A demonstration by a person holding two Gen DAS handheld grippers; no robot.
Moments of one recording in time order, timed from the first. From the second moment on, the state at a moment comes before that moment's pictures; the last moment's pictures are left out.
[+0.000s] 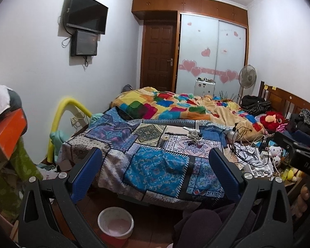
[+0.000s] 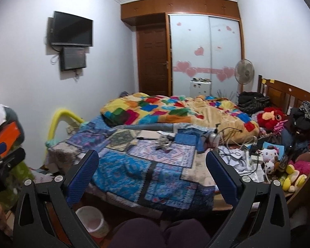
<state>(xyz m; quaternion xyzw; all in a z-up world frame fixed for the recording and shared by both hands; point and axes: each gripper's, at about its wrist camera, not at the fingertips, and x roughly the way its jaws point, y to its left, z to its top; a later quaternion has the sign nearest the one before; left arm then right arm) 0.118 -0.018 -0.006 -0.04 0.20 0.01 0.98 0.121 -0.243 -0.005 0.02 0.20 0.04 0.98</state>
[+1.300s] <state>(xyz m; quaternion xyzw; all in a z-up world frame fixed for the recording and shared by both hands) 0.602 -0.077 -0.223 -0.05 0.42 -0.05 0.90 0.514 -0.317 -0.150 0.08 0.38 0.12 0.91</state>
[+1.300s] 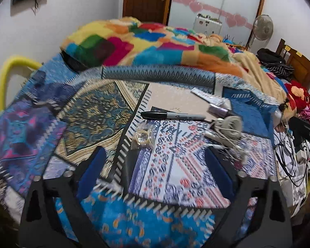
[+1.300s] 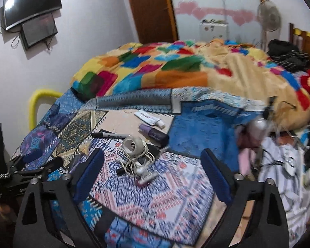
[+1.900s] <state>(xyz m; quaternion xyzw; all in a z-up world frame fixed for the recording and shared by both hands) 0.665 -0.079 -0.282 -0.04 0.47 -0.06 0.88 0.595 -0.283 -0.224 0.09 0.48 0.18 0.86</state>
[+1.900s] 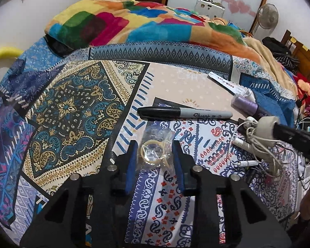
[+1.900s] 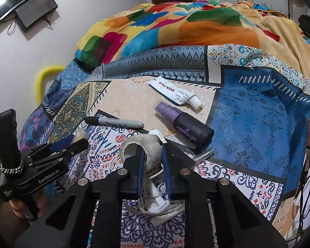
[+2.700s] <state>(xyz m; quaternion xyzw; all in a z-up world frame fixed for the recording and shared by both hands) 0.529 -0.079 -0.109 -0.04 0.36 -0.08 0.93 0.503 -0.293 -0.078 0.06 0.36 0.15 0.92</state>
